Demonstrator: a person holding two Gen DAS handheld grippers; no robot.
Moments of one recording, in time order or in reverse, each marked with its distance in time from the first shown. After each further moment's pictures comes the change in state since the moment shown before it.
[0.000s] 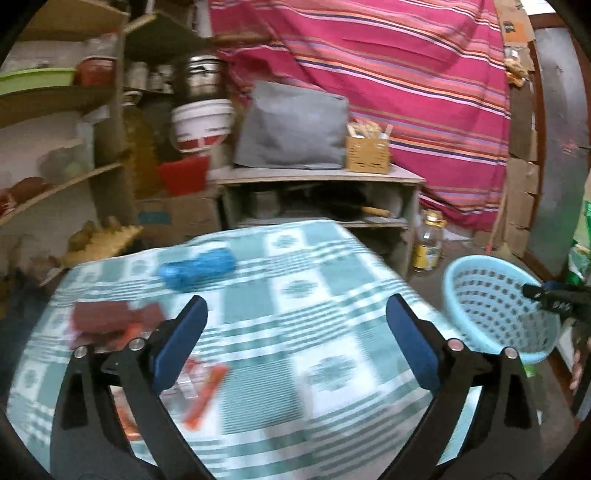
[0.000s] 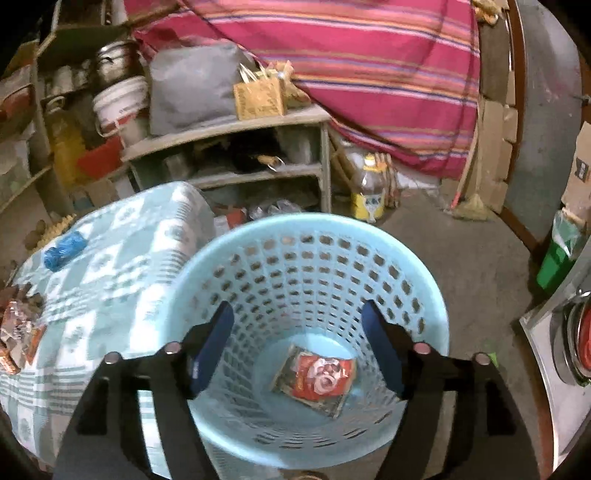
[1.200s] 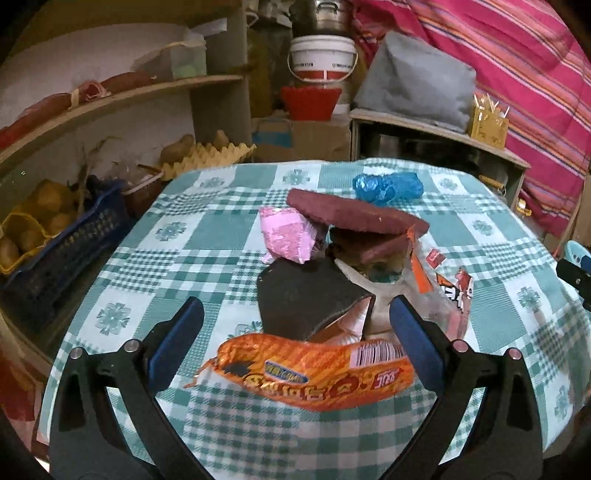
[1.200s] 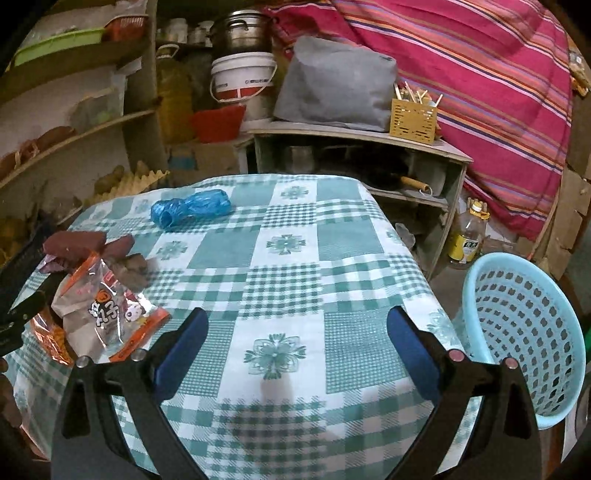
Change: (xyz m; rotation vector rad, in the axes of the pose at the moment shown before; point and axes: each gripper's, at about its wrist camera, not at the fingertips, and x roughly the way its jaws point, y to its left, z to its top) left arm 0.013 0.203 -0.068 -0.170 0.227 0.232; right arm 0.000 0.250 -0.037 -0.260 -0.027 0.187
